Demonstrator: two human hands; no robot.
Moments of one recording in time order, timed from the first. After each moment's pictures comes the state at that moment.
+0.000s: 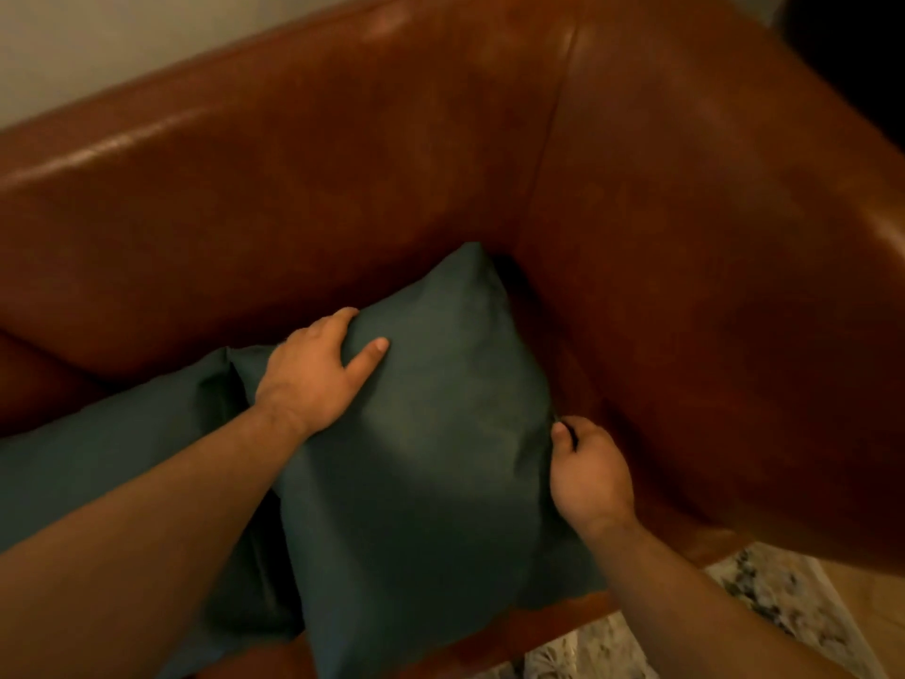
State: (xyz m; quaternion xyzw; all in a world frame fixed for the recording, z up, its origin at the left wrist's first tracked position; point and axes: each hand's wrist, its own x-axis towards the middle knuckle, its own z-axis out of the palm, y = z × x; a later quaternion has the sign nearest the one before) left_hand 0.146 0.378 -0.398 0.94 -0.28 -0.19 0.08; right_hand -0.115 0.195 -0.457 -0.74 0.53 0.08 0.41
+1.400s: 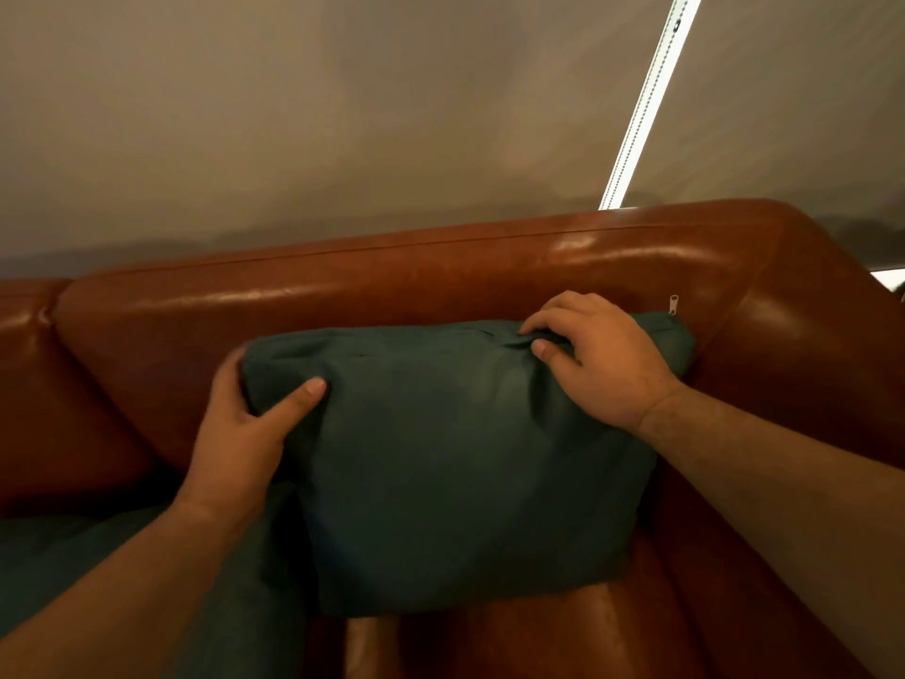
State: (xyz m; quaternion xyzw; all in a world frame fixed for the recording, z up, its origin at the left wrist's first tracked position) left_hand 0.275 0.462 -0.333 0.70 0.00 -0.07 0.71; right_hand 0.196 0.110 -0.293 -0.98 0.01 -0.09 0.20
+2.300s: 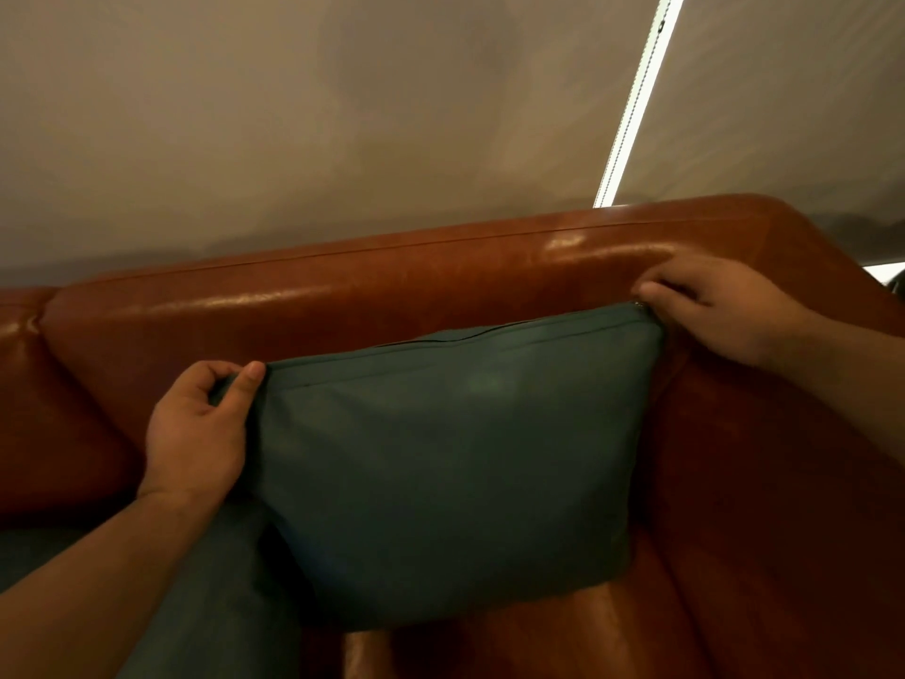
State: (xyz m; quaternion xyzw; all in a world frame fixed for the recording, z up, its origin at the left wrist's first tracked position) left_hand 0.301 0.485 -0.335 0.86 0.01 0.06 0.50; right_hand 0.178 0.002 -0.262 -0.97 0.08 -0.05 0.23
